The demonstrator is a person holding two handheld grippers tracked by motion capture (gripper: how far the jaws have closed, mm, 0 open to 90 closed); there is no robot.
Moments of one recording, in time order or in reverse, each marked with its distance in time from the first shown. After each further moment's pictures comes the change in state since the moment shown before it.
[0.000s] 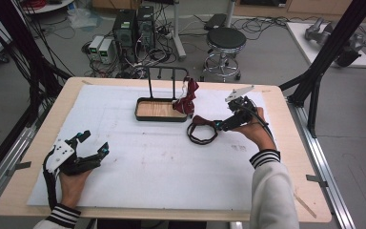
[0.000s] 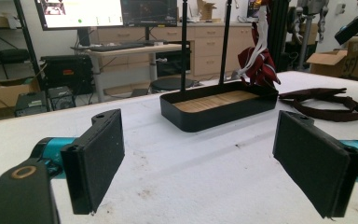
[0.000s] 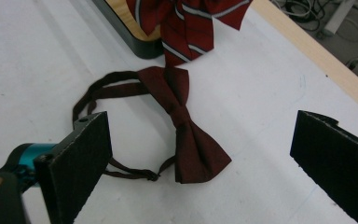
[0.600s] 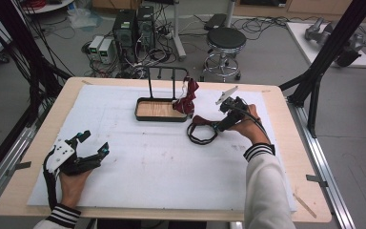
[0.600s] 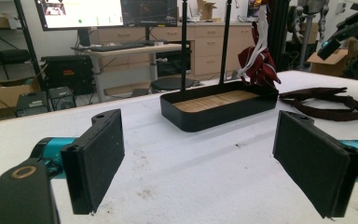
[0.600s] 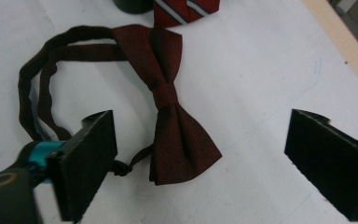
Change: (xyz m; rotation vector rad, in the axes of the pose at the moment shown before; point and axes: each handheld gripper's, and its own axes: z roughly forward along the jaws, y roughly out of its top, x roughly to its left) left arm 0.000 0.000 0.000 0.000 0.000 0.003; right arm -0.008 0.004 0.037 0.168 -0.009 -0.132
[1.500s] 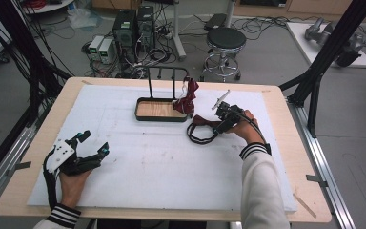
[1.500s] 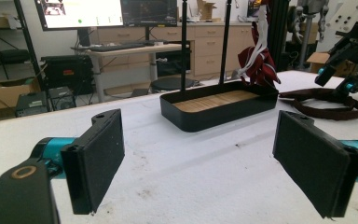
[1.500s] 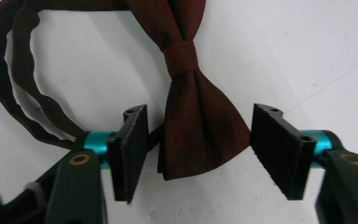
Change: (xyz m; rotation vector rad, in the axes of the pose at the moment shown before) left arm 0.000 0.000 0.000 0.001 -0.001 0.000; right arm -0.001 -0.006 0.030 0.152 0.087 0.006
